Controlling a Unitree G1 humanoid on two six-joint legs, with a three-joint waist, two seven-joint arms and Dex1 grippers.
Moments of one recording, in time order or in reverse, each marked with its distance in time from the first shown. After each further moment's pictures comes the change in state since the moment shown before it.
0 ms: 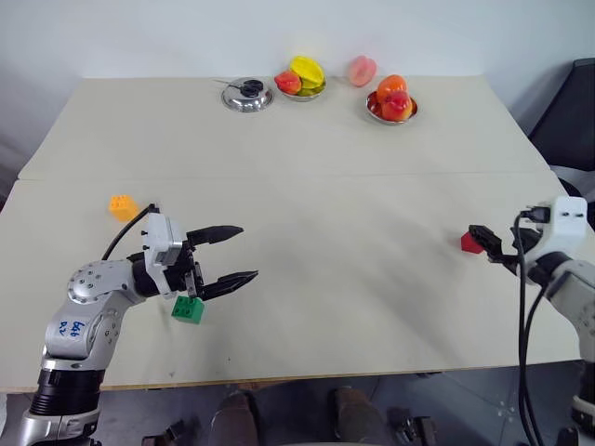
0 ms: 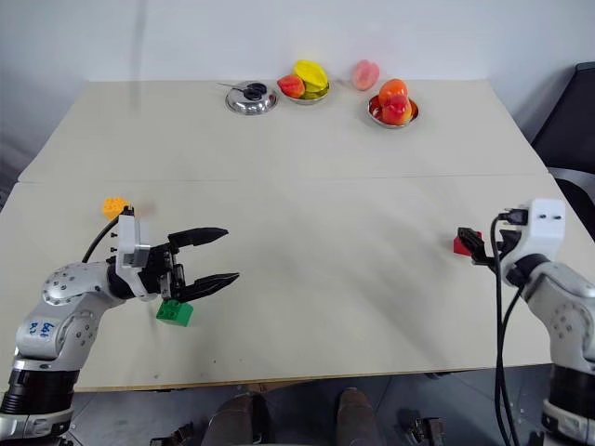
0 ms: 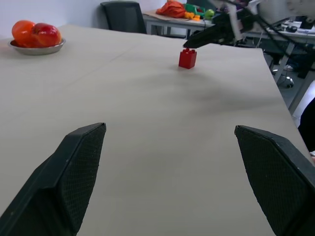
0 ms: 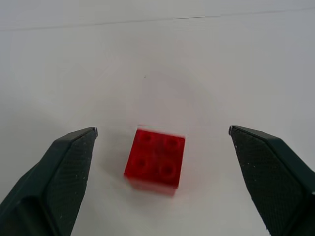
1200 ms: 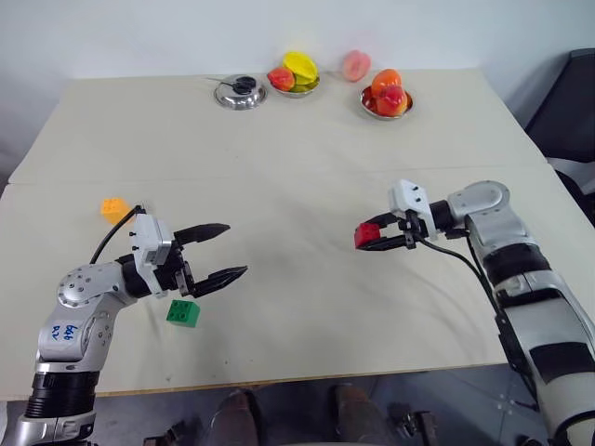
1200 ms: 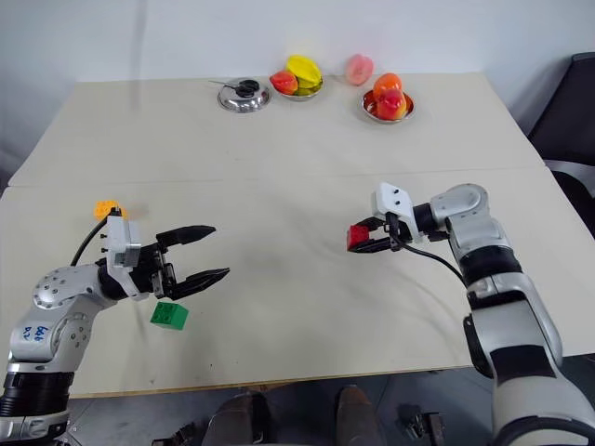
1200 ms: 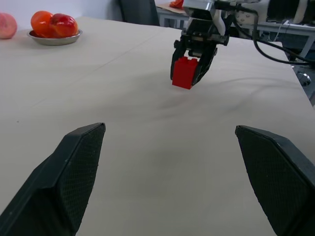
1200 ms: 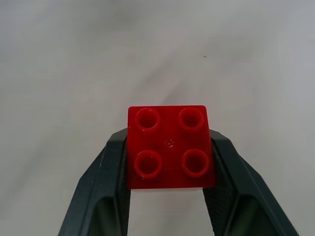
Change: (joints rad) left arm 0.023 0.005 0.046 0.044 0.017 -0.035 0.008; right arm -0.723 0.109 0.671 1.031 -0.459 -1.103 1.317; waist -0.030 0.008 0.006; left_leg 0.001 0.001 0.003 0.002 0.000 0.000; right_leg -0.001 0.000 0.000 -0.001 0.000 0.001
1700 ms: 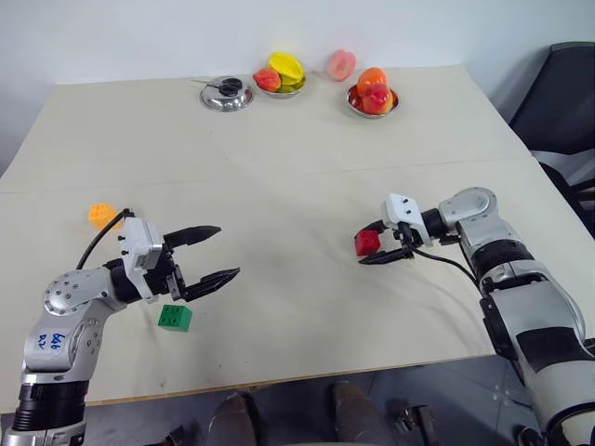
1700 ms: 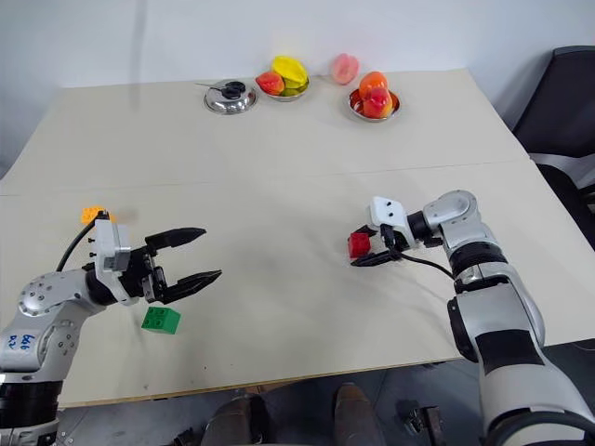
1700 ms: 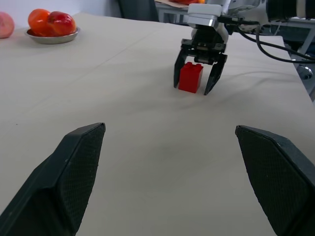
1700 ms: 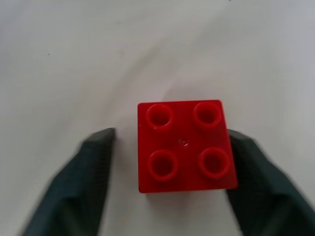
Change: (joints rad) left arm 0.051 0.025 0.056 -0.049 -0.004 0.023 0.020; right arm -0.053 0.045 -0.037 0.224 -0.096 -0.156 0.017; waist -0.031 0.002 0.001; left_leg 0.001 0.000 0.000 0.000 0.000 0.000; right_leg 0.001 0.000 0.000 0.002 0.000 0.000
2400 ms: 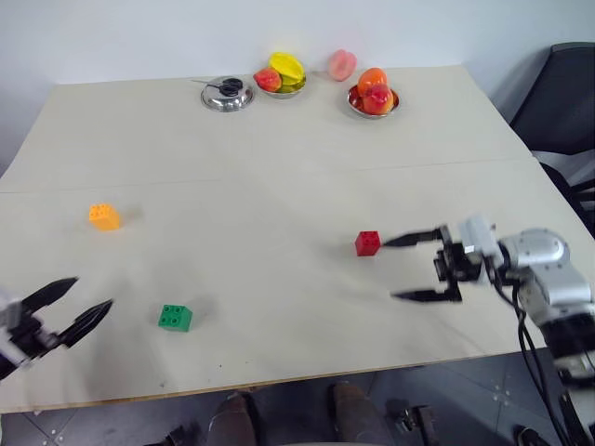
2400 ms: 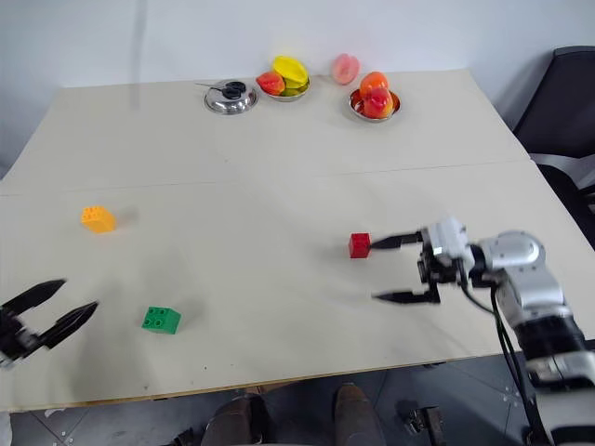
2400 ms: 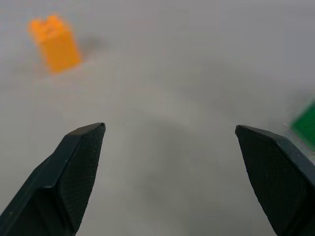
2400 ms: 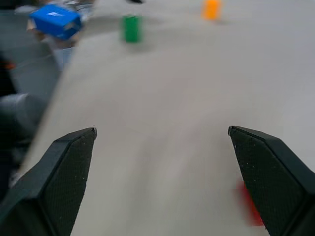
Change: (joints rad) left arm 0.410 0.102 0.487 0.465 0.030 -0.260 -0.072; right arm 0.698 -0.327 -0.069 -1.001 0.658 0.231 0.000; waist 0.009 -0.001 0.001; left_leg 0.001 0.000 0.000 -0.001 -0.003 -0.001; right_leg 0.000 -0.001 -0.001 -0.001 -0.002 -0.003
